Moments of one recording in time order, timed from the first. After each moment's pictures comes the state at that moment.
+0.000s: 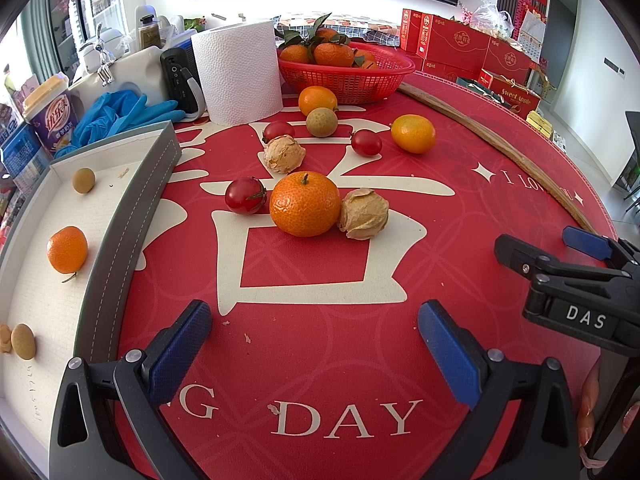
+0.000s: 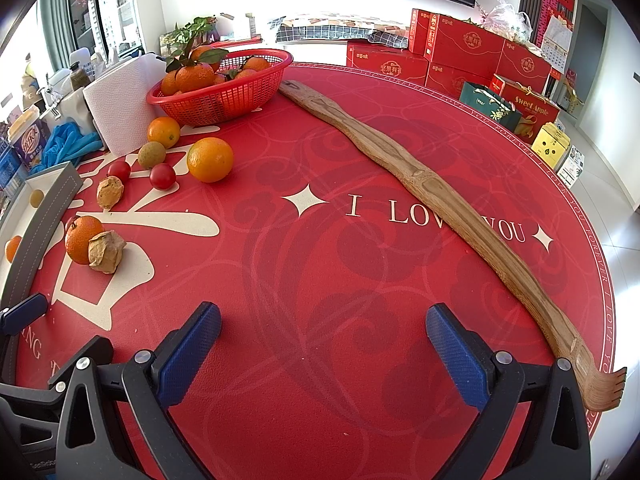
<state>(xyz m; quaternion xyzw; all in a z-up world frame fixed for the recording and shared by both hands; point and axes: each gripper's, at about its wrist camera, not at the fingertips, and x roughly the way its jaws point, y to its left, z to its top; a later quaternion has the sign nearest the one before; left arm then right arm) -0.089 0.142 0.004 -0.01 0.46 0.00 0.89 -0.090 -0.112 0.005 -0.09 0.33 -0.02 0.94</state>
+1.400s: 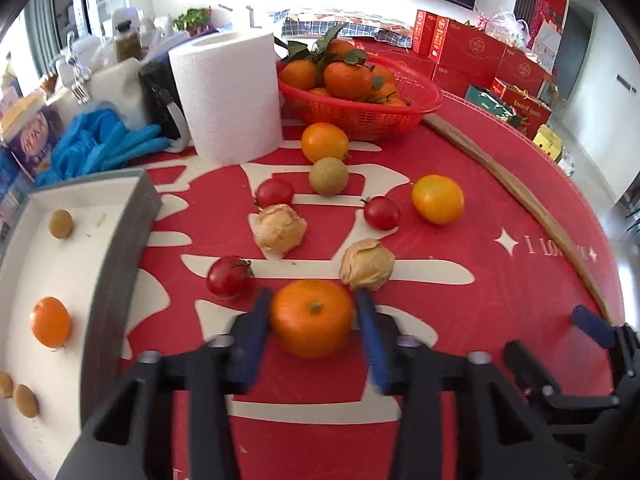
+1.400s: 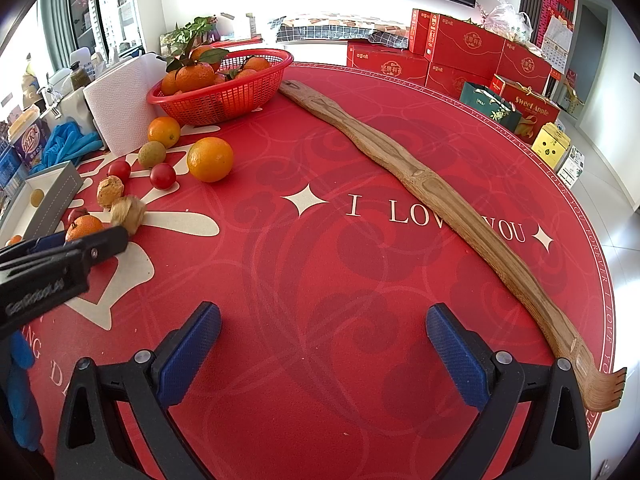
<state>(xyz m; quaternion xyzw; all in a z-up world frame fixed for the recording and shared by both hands) -0.029 0.151 0.019 -0.03 0.47 0.01 0.88 -0.091 -0.111 0.005 -0.09 0.33 -0.02 0.94</state>
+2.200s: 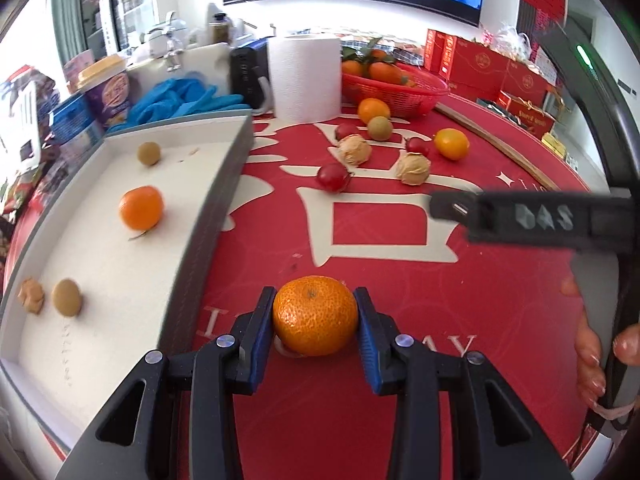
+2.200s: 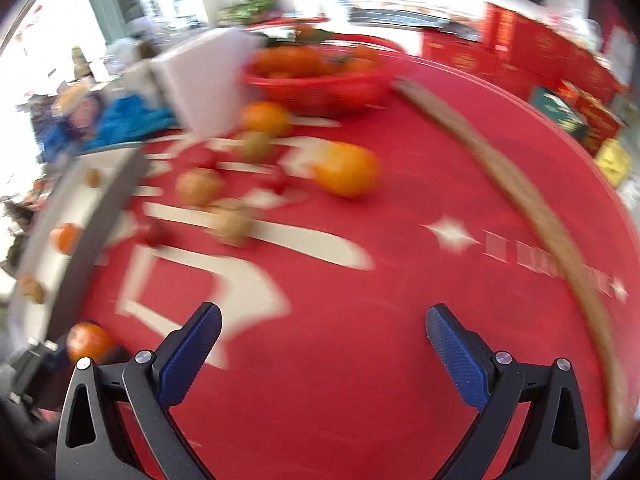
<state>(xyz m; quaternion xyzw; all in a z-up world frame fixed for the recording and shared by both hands) -0.134 0.187 0.014 -0.03 0.43 0.04 0.90 -0.068 -0.026 0.019 -0.12 0.36 0.13 0.92</state>
